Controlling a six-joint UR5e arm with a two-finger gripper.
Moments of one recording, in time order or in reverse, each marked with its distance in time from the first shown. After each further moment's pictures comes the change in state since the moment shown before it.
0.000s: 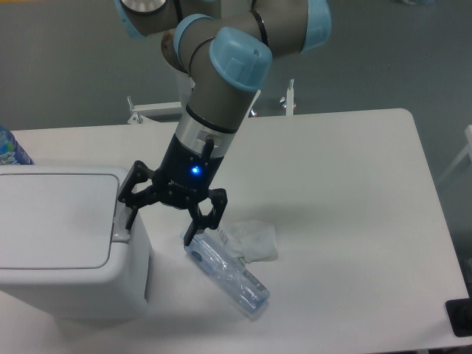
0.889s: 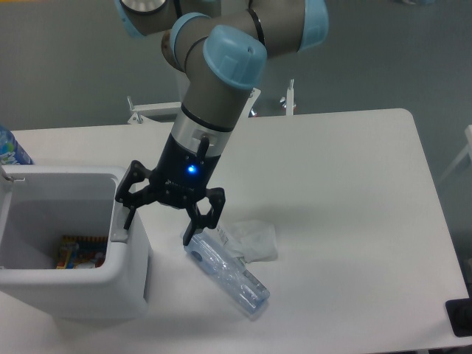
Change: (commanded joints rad) arm 0.005 0.012 0.029 0.020 0.025 0.008
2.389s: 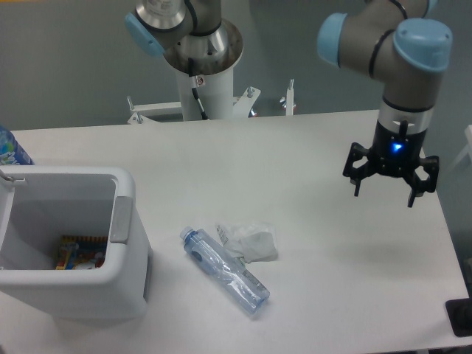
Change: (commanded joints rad) arm 0.428 -0.143 0.051 -0.144 0.497 1.046
